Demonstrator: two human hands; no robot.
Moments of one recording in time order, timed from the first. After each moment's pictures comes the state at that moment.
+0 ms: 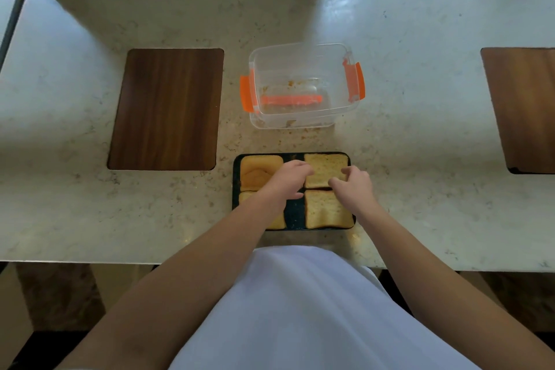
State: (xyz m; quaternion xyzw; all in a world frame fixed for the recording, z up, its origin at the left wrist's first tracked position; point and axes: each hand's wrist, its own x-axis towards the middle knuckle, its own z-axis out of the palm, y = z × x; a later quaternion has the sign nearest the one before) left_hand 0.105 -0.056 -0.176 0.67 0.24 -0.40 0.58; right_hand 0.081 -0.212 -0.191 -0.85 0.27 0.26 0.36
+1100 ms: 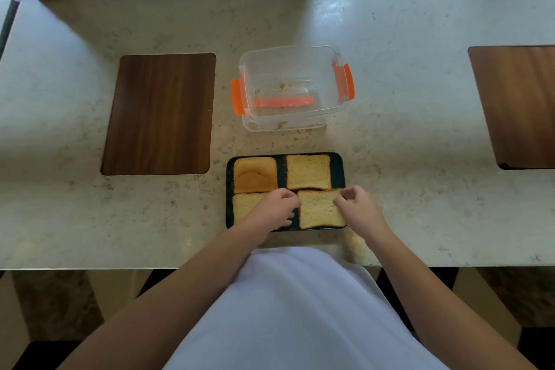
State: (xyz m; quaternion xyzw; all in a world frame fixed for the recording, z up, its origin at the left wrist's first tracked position) left_hand 0.054 -0.037 -0.198 0.71 0.20 -0.42 0.53; right_hand 0.035 -0.238 -0.183 -0.82 0.27 0.26 0.43
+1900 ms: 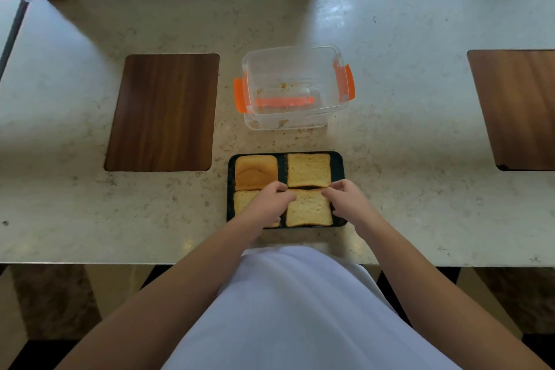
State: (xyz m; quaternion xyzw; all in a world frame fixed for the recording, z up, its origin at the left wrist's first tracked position) left_hand 0.056 -0.031 -0.195 0.75 0.22 -0.40 0.49; right_hand 0.051 -0.223 -0.182 -0.78 0.27 0.31 0.47
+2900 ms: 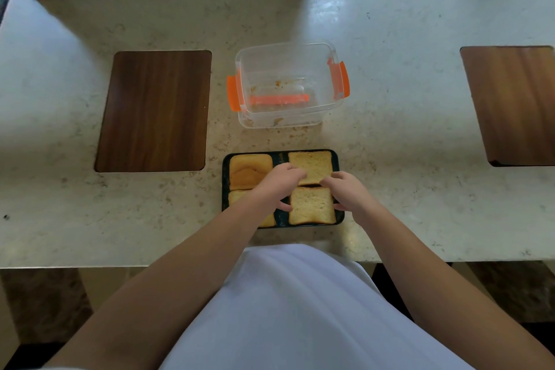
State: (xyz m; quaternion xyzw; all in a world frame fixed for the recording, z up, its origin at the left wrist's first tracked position) left_hand 0.095 -0.062 -0.177 0.70 0.23 -0.43 0.52; right_hand 0.072 -0.228 -0.185 -0.78 0.28 0.32 0.45
